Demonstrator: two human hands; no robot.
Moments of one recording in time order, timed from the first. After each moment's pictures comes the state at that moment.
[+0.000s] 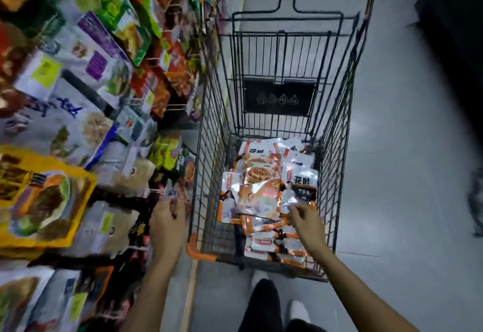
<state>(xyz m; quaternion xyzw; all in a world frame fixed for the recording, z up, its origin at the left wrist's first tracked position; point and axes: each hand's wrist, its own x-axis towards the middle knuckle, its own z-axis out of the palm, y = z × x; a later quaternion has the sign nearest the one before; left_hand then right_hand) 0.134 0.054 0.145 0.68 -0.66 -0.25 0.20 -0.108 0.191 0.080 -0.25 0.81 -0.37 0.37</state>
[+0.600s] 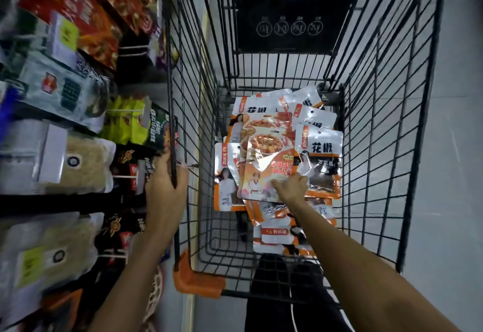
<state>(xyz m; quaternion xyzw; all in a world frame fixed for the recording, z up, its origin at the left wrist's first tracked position) 0.097 -0.046 0.035 0.59 -0.73 -0.30 0.17 -0.103 0.069 -0.119 -0.11 0.88 -0.15 0.45</state>
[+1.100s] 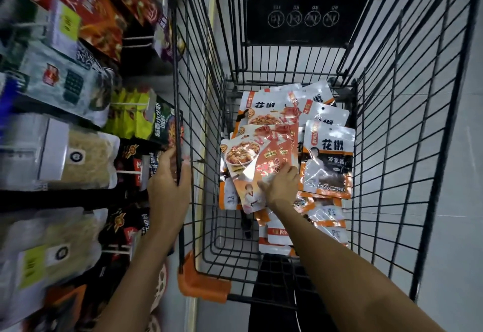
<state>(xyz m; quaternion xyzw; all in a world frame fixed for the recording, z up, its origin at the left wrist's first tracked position) 0.097 -0.052 0.030 0.59 -0.72 -0.32 0.19 -0.064 0.041 -0.127 -0.21 0.92 -0.10 0.32</state>
